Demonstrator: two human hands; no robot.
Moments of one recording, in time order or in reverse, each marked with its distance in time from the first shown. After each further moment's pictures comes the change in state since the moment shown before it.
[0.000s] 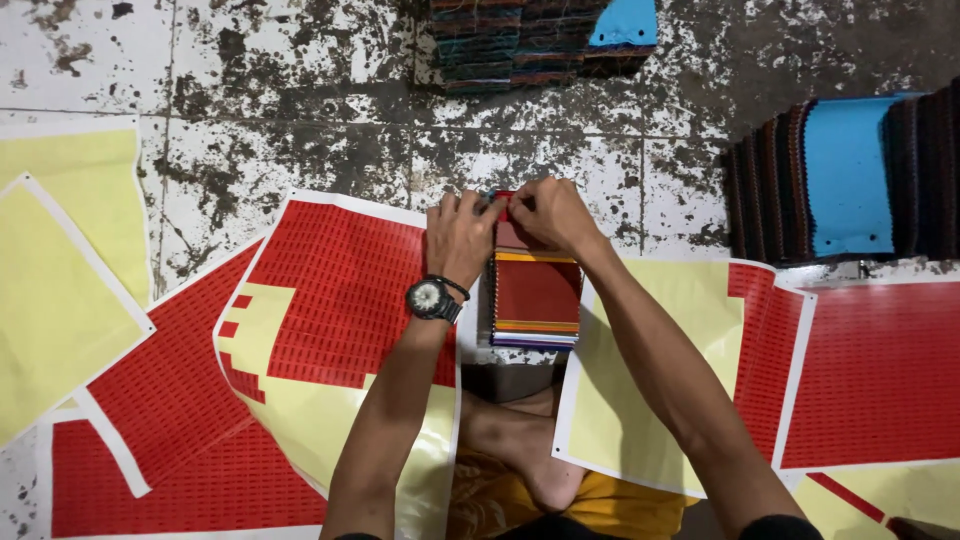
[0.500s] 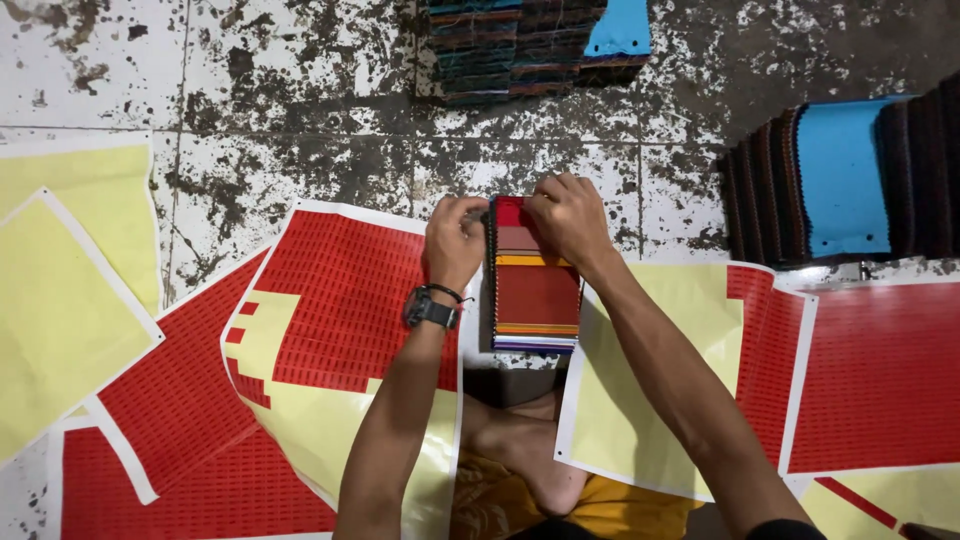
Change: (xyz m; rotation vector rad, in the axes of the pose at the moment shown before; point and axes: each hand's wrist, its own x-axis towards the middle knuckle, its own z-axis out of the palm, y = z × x) left_hand 0.004 0.009 -0.027 -0.678 0.069 -0.457; right_hand 0.003 0.040 0.012 -0.591 0.548 -0.555
